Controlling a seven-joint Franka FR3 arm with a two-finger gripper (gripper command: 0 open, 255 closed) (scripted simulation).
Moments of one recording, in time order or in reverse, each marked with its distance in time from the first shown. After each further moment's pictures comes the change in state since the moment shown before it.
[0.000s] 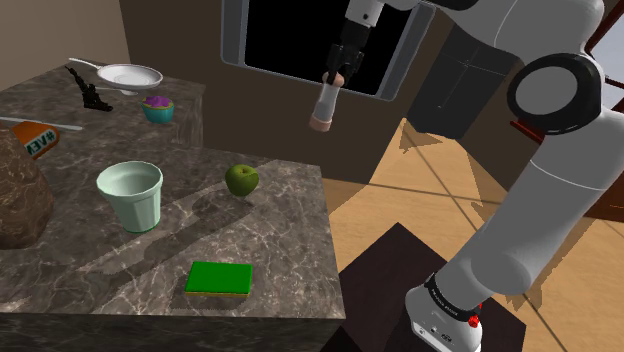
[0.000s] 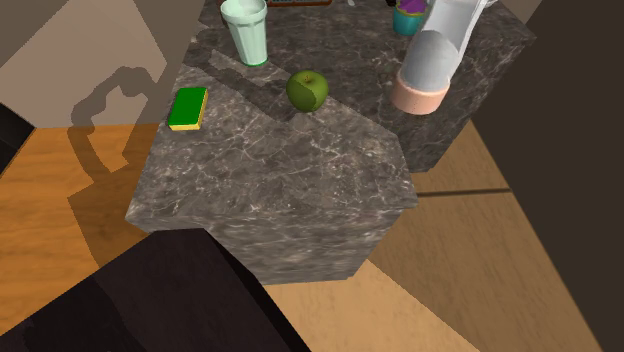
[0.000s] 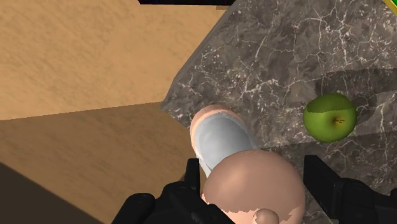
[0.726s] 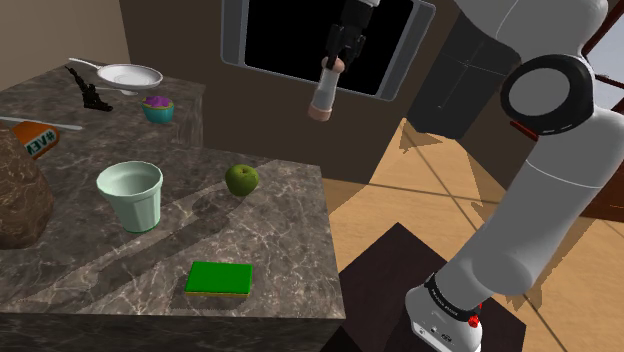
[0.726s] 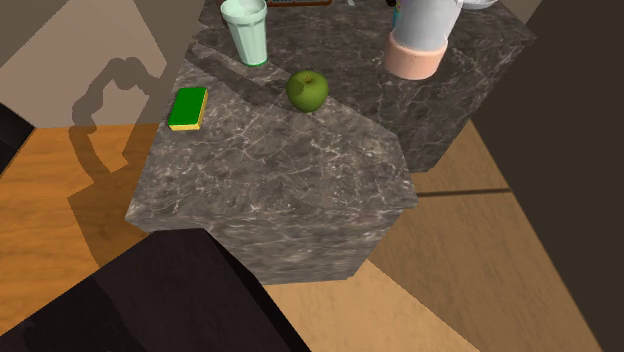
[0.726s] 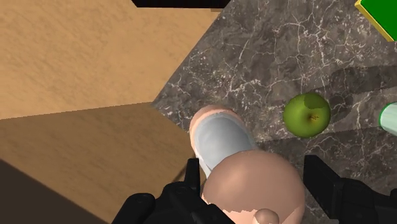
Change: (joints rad) arm 0.022 0.032 0.016 0.163 0.004 -0.125 0.056
